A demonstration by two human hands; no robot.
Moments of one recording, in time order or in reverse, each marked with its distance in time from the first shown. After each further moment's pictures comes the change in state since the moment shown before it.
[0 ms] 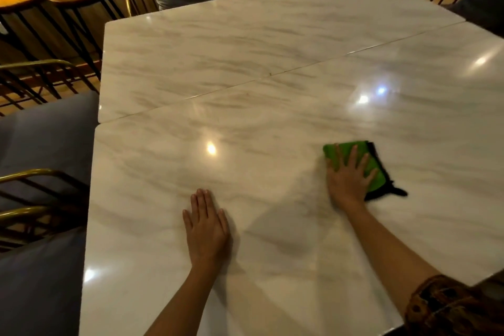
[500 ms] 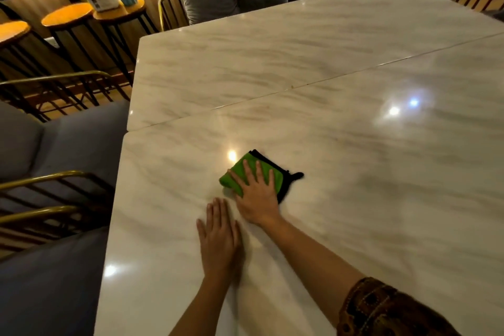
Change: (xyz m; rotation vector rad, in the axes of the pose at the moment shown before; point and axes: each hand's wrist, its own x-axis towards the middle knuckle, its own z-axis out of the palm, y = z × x) left_hand 0.011 0.003 -0.004 -0.015 -0.015 -0.036; right_hand -0.073 -0.179 0.054 -0.111 -0.273 -0.795
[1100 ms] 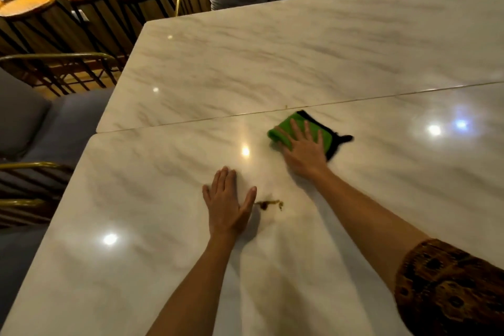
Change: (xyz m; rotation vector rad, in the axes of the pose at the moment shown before) left_hand 0.158 0.160 0.024 -0.173 0.070 -0.100; right_hand 0.166 0.246 -0.096 0.040 0.090 -0.011
